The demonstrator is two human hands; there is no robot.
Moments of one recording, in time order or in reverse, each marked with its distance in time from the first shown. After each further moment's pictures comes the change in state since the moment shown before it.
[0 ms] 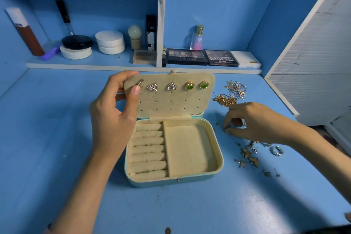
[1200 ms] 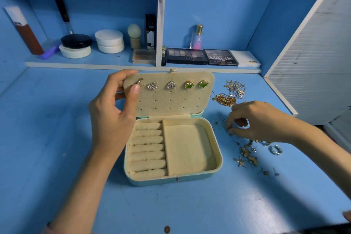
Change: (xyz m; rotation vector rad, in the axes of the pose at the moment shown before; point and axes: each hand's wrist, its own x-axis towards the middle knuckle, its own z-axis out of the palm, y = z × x) left_hand 0.000 0.001 0.000 0.016 0.002 0.018; right_hand -0.005 0.003 -0.004 -0.045 -0.018 0.000
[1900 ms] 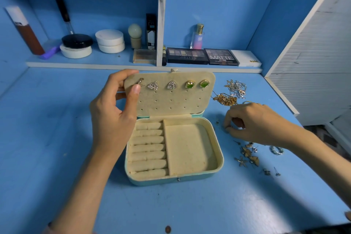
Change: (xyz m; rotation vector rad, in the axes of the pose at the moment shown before) left_hand 0.000 0.000 0.000 -0.005 -0.006 -0.006; right_hand 0.002 -0.012 0.006 -0.055 0.041 0.065
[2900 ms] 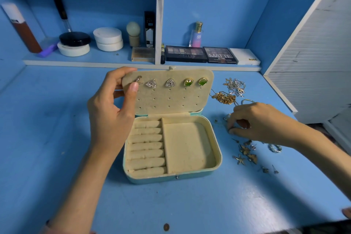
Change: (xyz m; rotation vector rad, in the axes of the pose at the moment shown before) left_hand 0.000 -0.001 0.001 -0.006 0.011 0.000; right_hand -0.008 0.009 0.000 0.019 -0.038 0.010
